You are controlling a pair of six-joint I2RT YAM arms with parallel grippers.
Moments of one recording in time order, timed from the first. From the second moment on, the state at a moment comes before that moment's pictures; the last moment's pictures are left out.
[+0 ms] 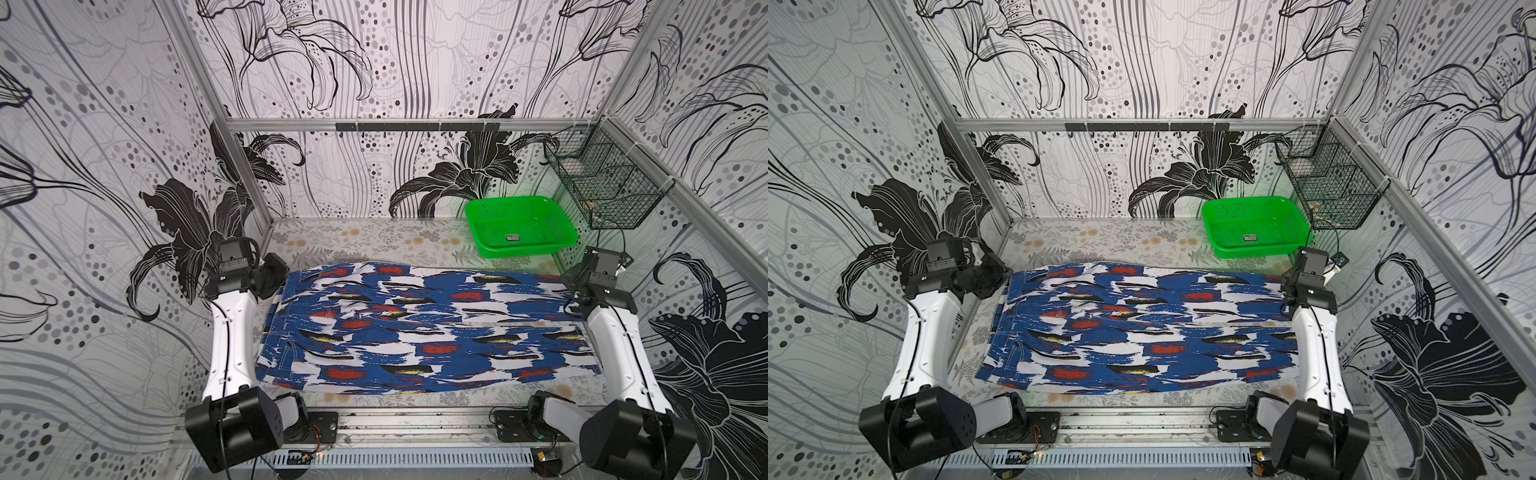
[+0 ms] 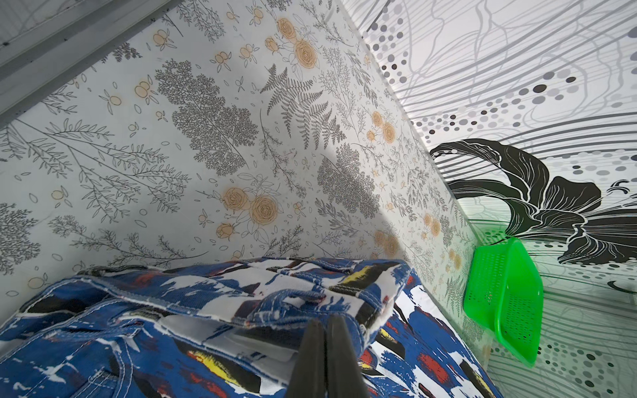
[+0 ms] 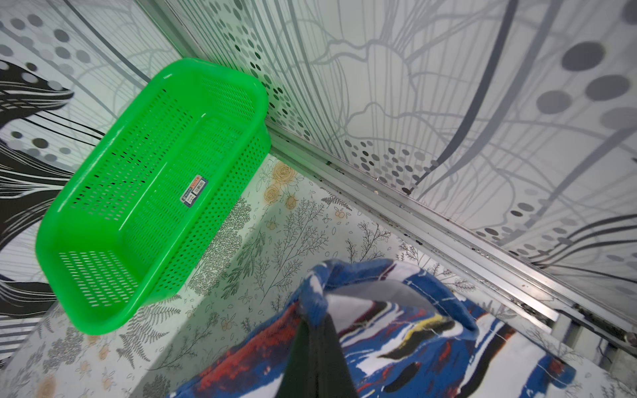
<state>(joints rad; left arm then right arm) 0.34 1.20 1.18 -0.83 0.32 -0.63 -0.28 1.09 1.00 -0.60 0.29 0.61</state>
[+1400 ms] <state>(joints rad) 0.73 0.89 0.91 -0.93 0.25 -0.84 -0.57 0.89 0.85 -0.81 0.26 0.74</state>
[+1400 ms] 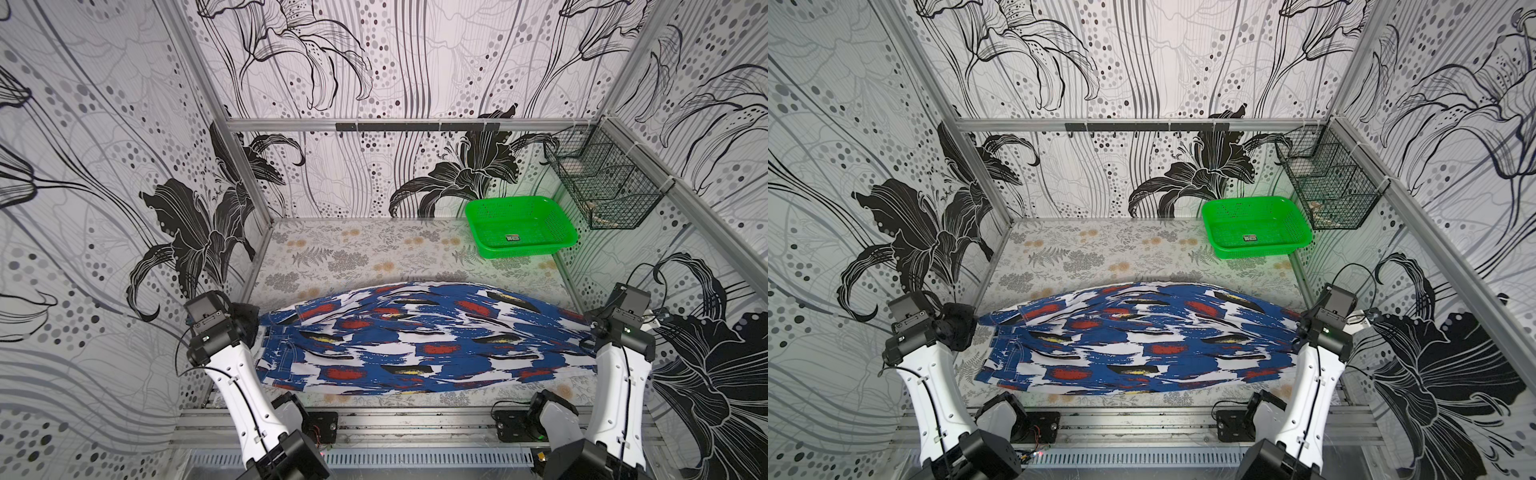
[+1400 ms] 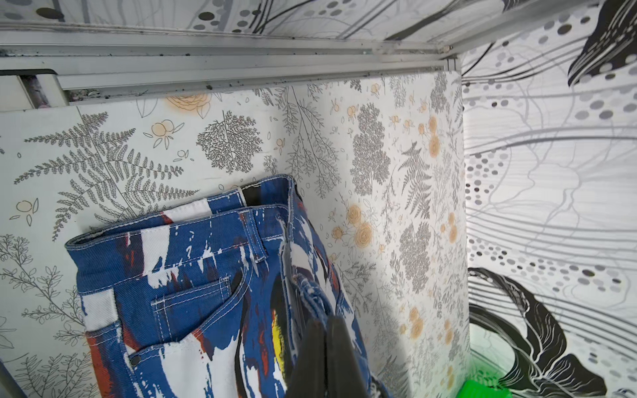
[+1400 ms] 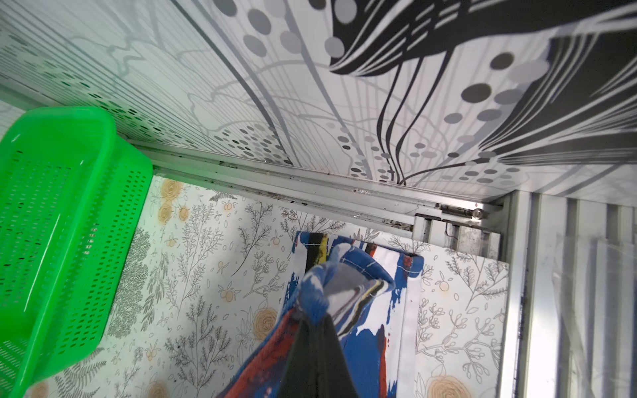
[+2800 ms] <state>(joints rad) 0.83 0.74 0.83 -1.03 0.18 -0.99 -0.54 0.93 0.95 -0.88 0.38 0.80</state>
